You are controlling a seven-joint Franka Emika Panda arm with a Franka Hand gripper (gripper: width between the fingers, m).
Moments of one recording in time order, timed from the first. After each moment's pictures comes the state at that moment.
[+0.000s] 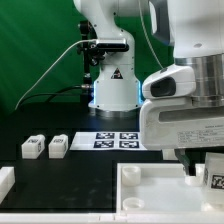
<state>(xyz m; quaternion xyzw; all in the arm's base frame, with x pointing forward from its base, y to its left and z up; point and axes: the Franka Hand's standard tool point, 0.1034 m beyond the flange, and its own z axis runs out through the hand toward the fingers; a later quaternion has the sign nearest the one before) 0.630 0.126 0.076 -0.98 0.16 0.00 0.09</state>
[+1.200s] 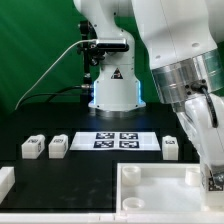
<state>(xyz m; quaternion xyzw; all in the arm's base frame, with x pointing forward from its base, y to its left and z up) 0.630 0.117 0.071 -0.70 0.70 0.05 0.16</state>
